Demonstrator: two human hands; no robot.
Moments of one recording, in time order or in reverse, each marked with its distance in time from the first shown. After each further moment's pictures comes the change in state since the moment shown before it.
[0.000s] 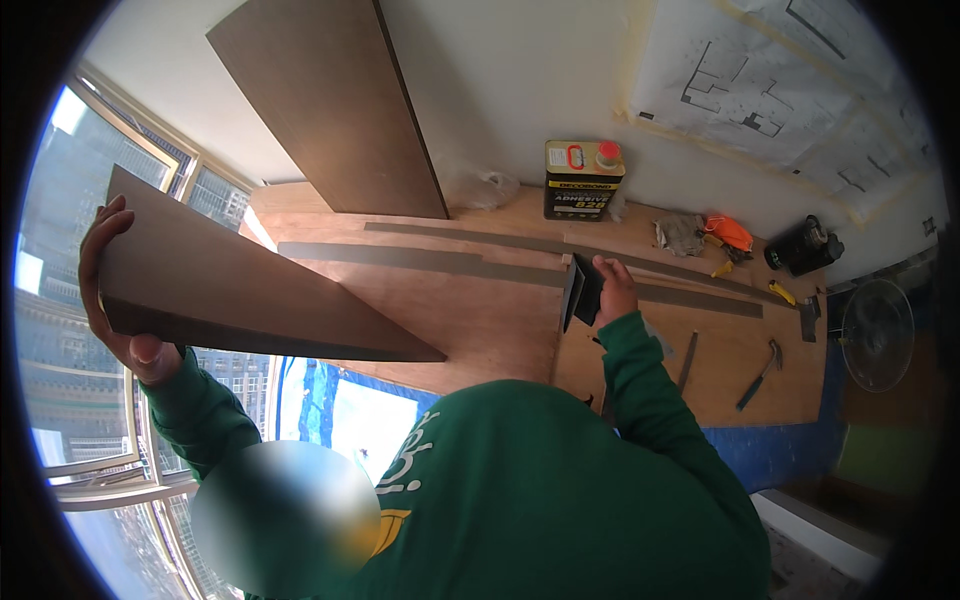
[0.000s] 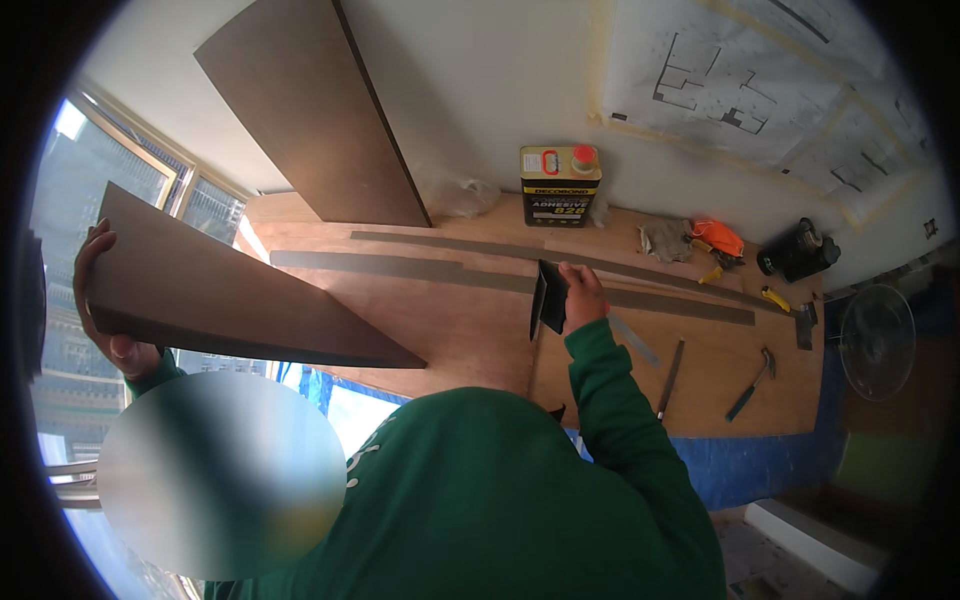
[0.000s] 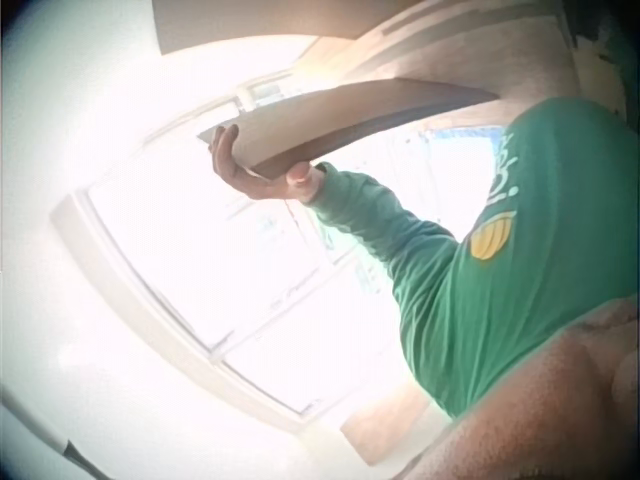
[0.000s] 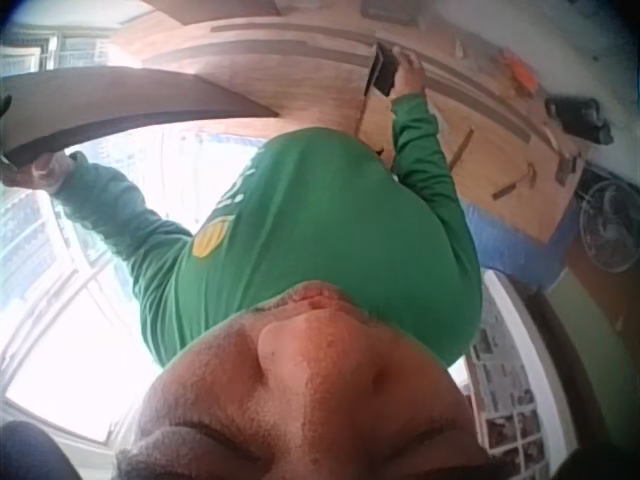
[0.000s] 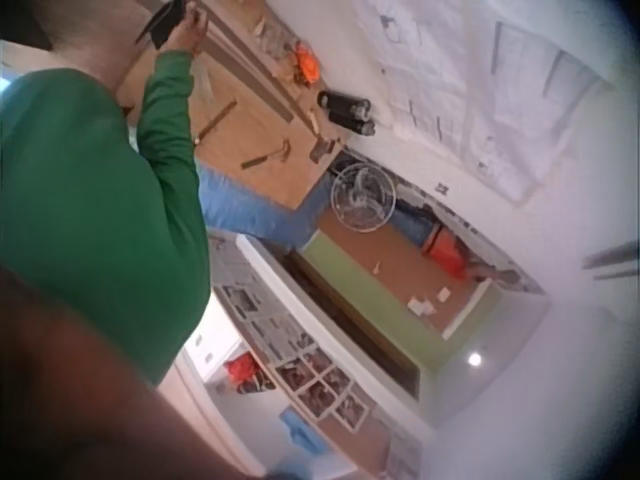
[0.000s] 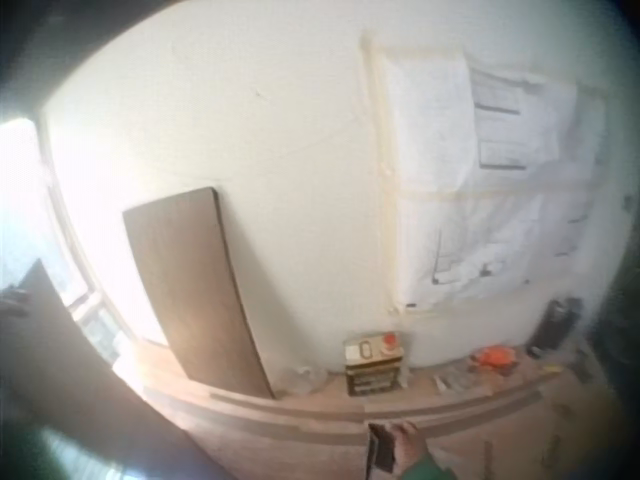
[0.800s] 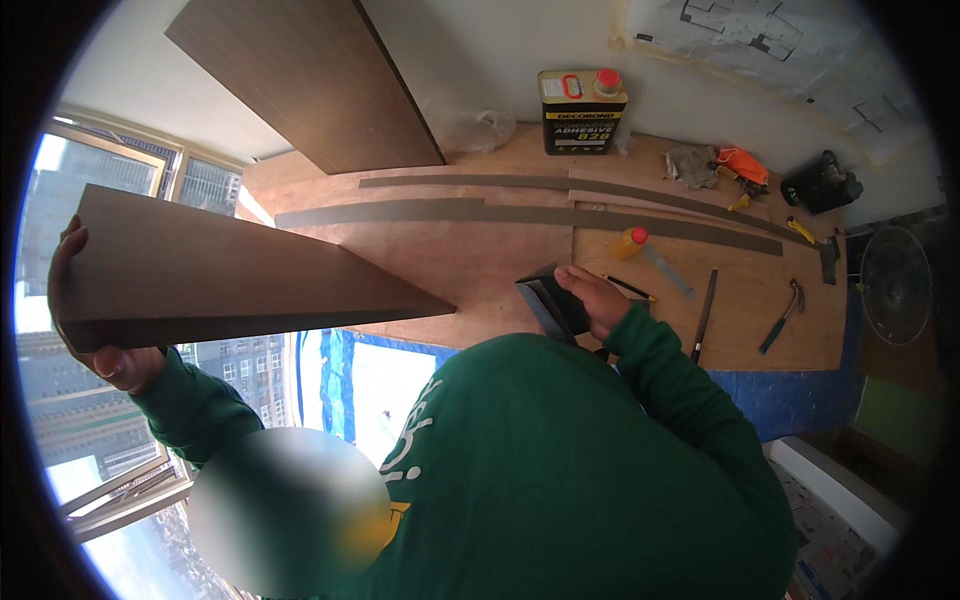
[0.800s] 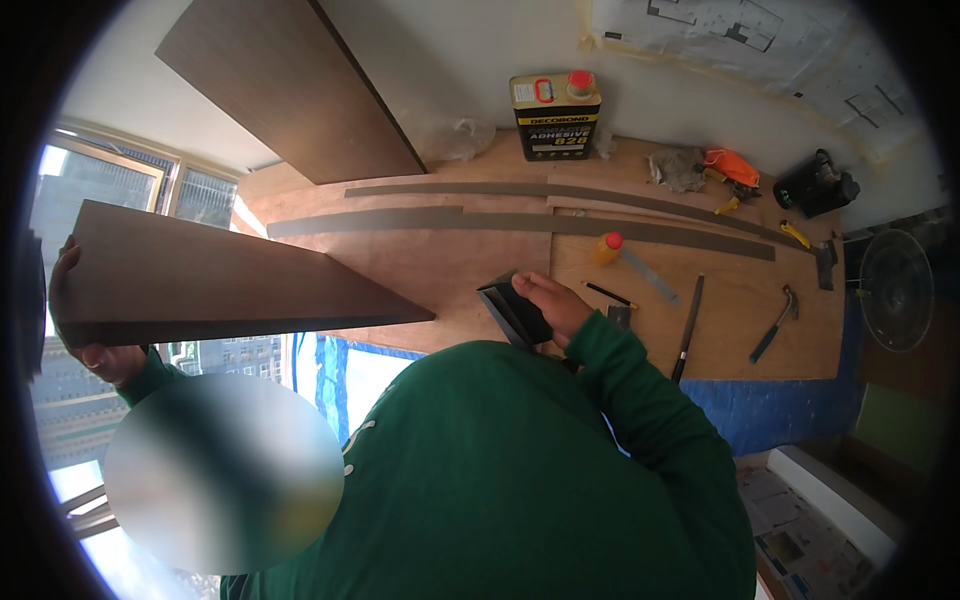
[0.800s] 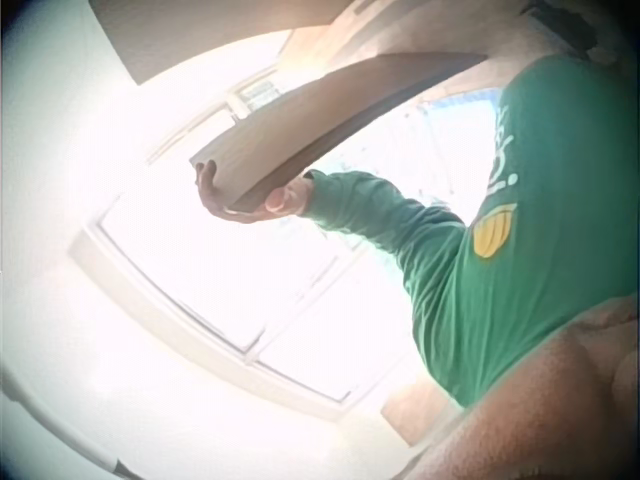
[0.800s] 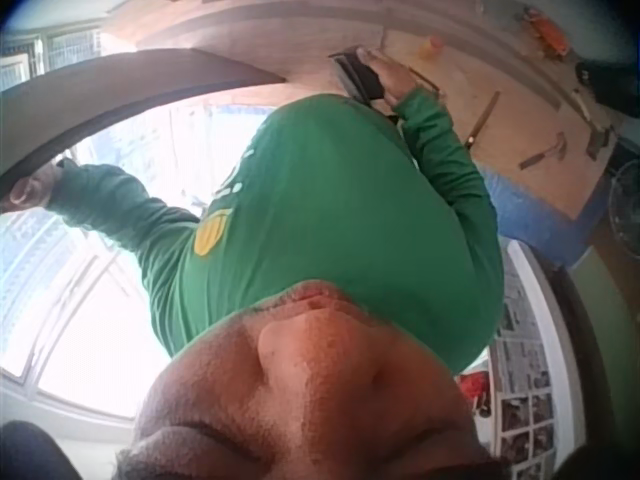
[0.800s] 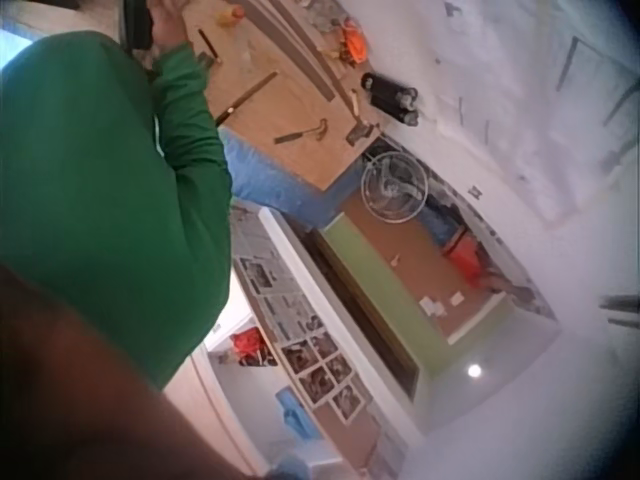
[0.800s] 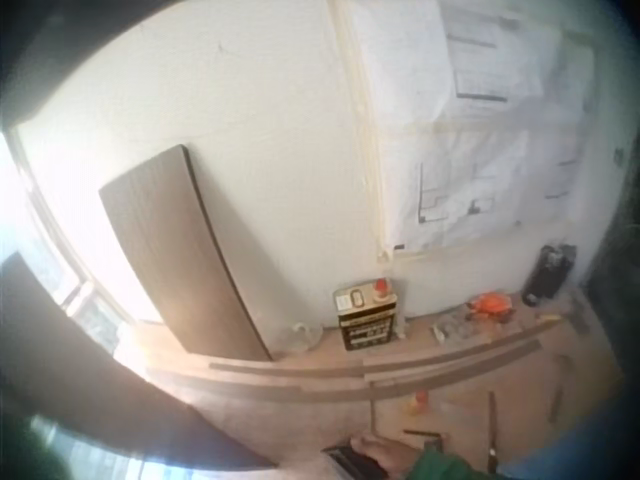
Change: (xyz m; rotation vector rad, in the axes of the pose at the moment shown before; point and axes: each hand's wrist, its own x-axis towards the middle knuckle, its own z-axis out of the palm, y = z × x) left_hand -0.005 0.007 0.006 -0.241 0.044 -0.111; right_hand -0.104 -0.002 0.003 -0.063 -0.521 0.592
